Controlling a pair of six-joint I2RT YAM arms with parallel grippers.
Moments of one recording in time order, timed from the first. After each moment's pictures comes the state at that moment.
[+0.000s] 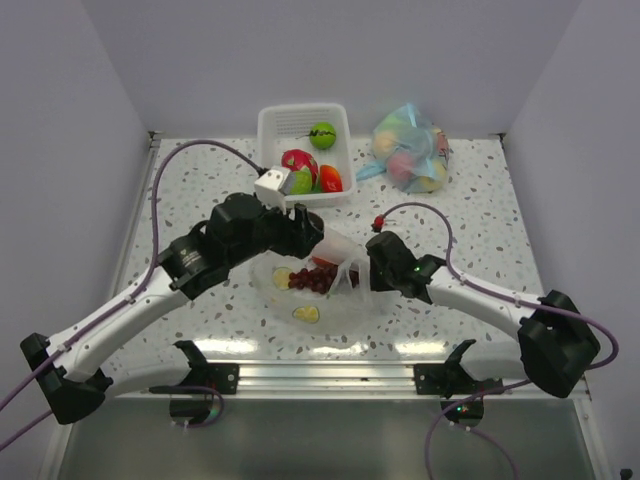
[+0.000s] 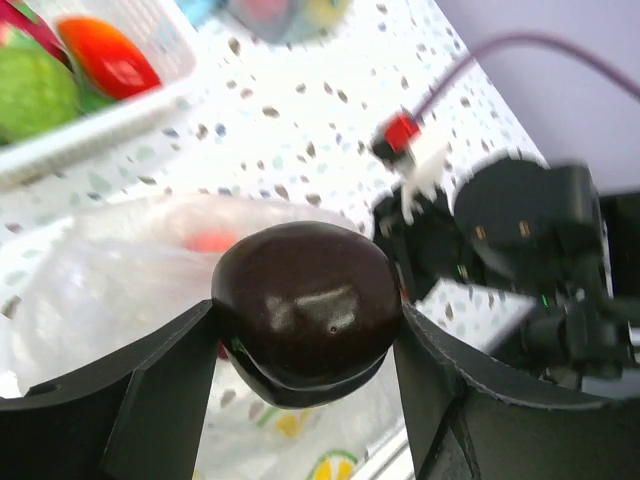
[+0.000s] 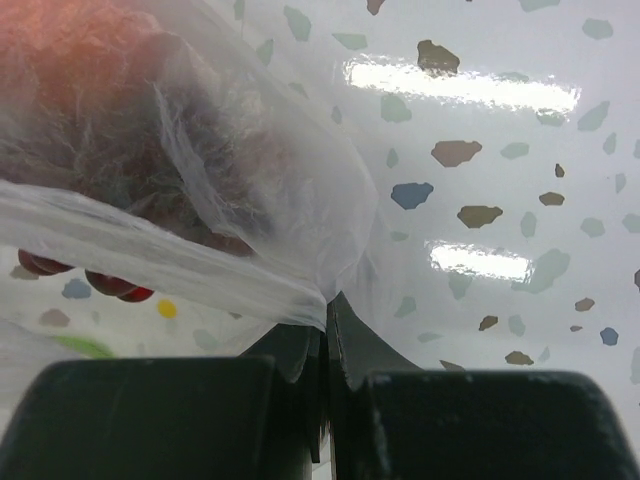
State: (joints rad) left arm -0.84 1.05 1.11 -0.46 -0.07 -0.42; right arm 0.75 1.30 0.72 -0.39 0.26 0.59
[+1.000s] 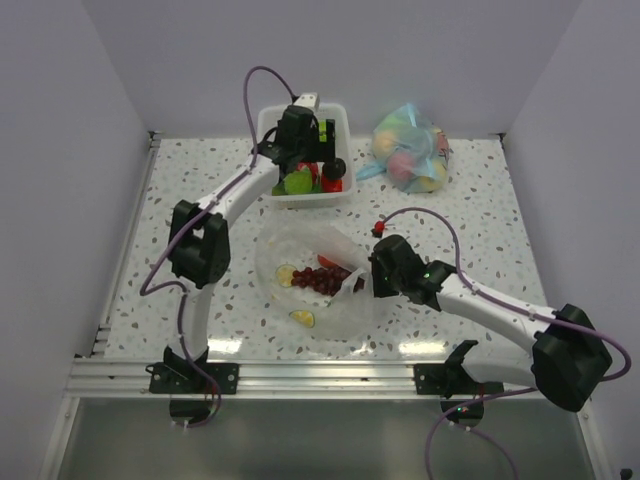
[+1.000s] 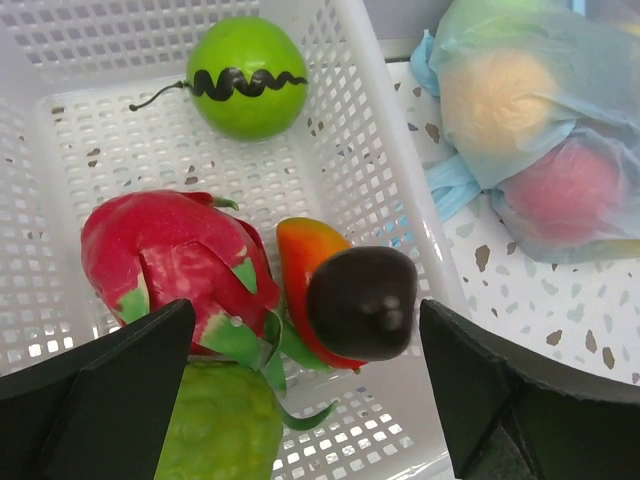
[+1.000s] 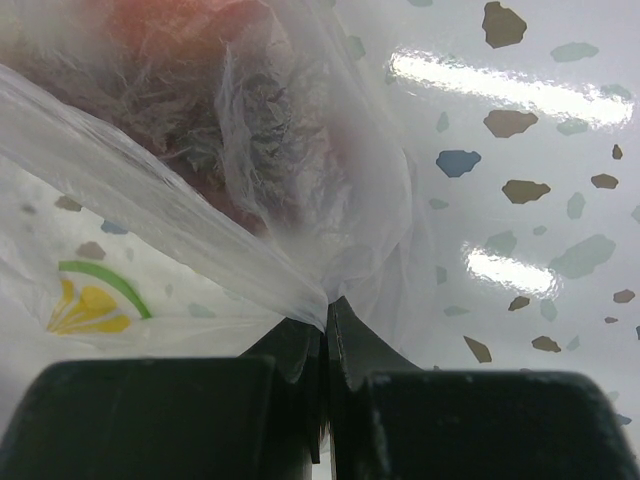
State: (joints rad) left arm -0.48 2.15 1.95 -0.32 -0.13 -0.33; right arm 0.75 1.19 0.67 -0.39 0.14 0.55
